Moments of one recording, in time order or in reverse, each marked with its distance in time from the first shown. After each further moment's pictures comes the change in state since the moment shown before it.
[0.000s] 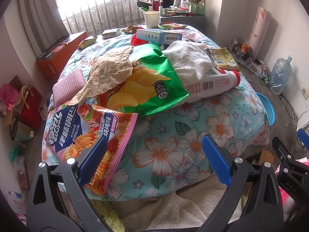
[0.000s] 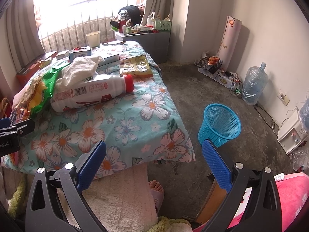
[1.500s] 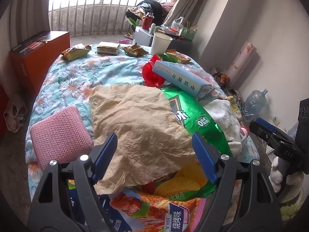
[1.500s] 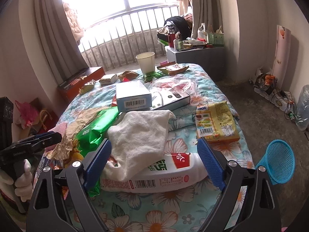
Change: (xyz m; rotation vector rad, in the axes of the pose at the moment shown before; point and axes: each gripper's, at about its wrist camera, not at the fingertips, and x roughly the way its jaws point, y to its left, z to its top) left arm 0.075 0.129 0.094 -0.092 -0.098 -0.301; right arm 0.082 0.091 0.120 -0.034 -0.049 0.419
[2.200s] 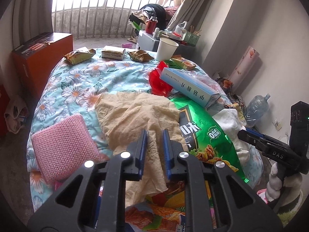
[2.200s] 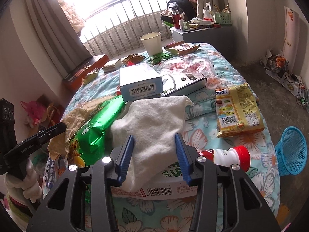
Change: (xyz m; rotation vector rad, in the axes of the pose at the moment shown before) left arm 0.002 0.015 0.011 -0.027 -0.042 -0.003; right arm 0.034 0.008 0.003 0.029 0.104 0.051
